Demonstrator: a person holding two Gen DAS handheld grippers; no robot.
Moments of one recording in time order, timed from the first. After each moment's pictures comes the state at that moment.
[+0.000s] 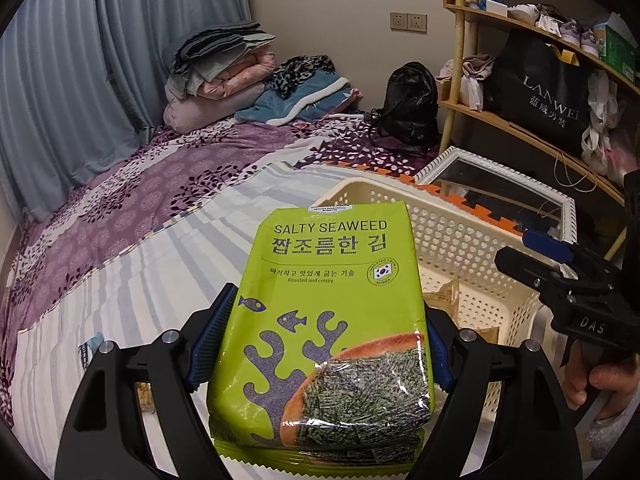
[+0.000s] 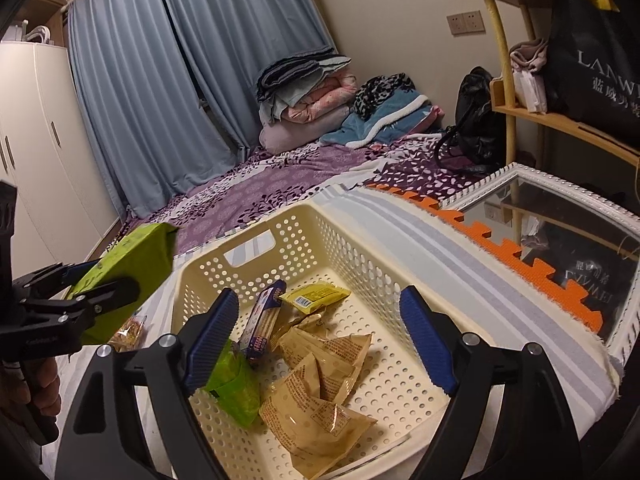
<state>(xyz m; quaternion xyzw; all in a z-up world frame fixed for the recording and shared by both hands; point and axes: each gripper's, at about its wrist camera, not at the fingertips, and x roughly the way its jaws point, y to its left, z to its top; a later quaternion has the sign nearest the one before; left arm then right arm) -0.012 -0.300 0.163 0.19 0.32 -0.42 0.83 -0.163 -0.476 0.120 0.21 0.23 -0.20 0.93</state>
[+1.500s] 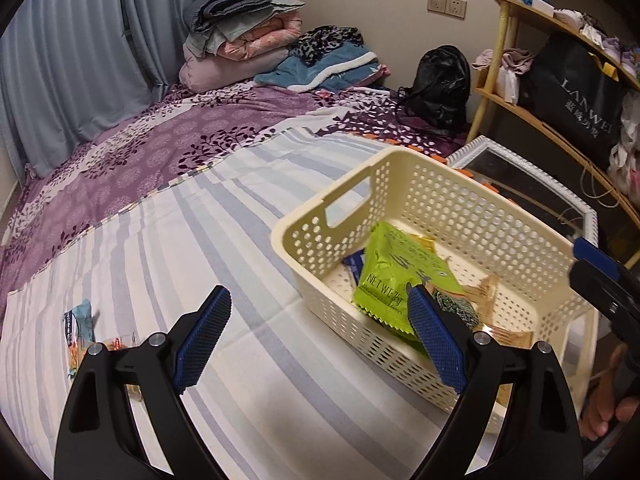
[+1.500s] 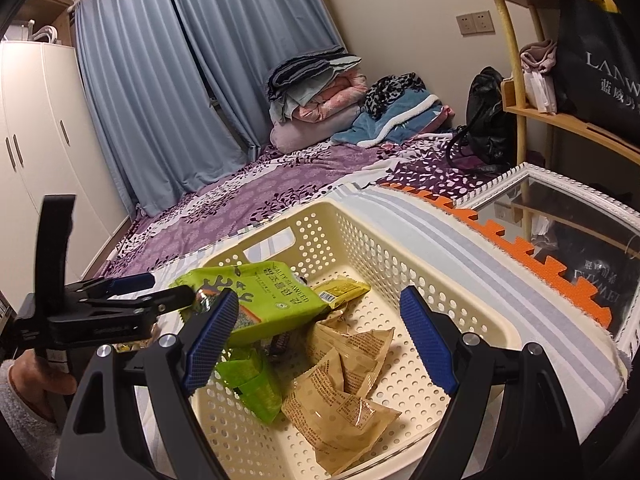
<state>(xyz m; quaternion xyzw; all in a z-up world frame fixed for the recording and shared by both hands) 0.031 -0.301 0.125 0.17 0.37 -0.38 0.83 -0.160 -0.466 0.123 0.21 0.23 -0.18 0.93</state>
